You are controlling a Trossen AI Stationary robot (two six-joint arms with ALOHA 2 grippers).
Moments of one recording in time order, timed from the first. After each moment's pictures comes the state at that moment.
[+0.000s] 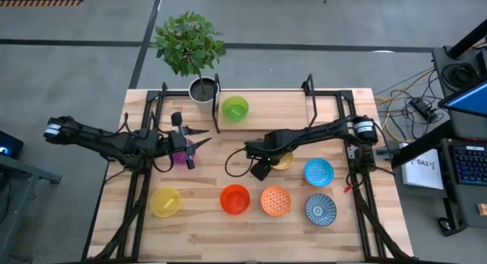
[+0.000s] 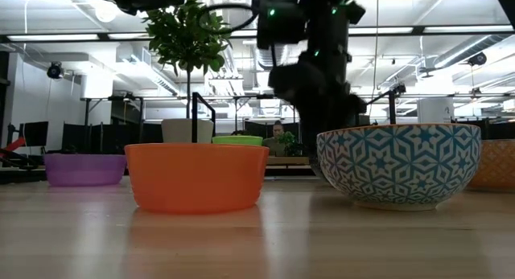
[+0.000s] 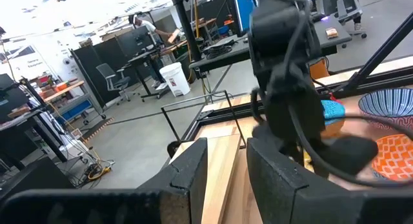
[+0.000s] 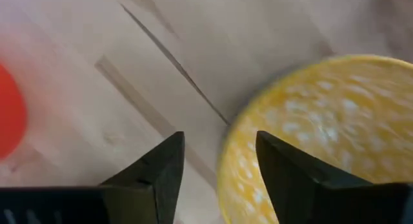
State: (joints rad) left arm -0.19 0.80 0.56 0.21 -0.52 0.34; right arm -0.01 1.94 1.45 -0.92 -0.02 0.70
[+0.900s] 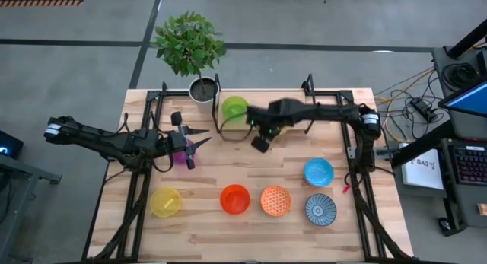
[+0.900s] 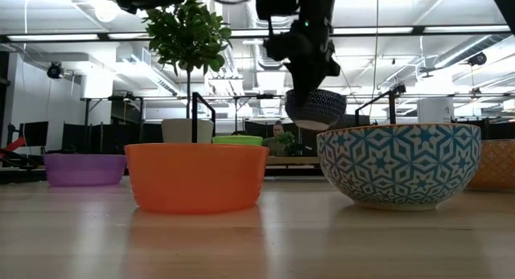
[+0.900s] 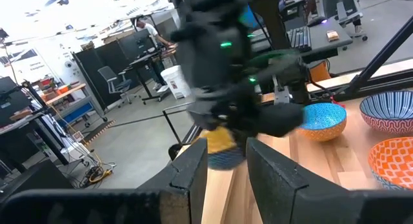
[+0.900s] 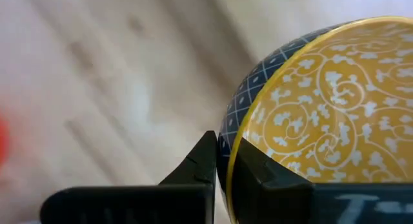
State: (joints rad) left arm -0.20 0.80 0.56 0.22 -0.52 0.35; right arm -0.19 1.88 1.71 -1.15 0.13 0.37
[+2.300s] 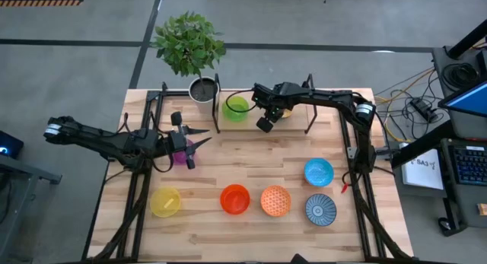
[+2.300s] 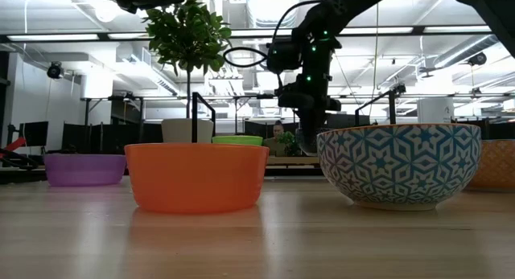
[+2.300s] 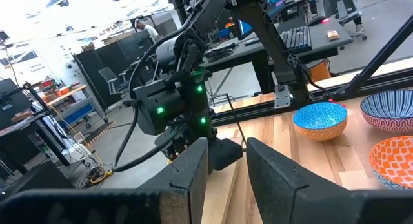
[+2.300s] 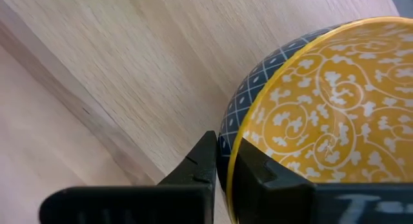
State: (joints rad) left arm -0.19 0.80 0.56 0.22 -0.52 0.36; right arm -0.45 1.96 1.60 -0.98 0.13 0.18
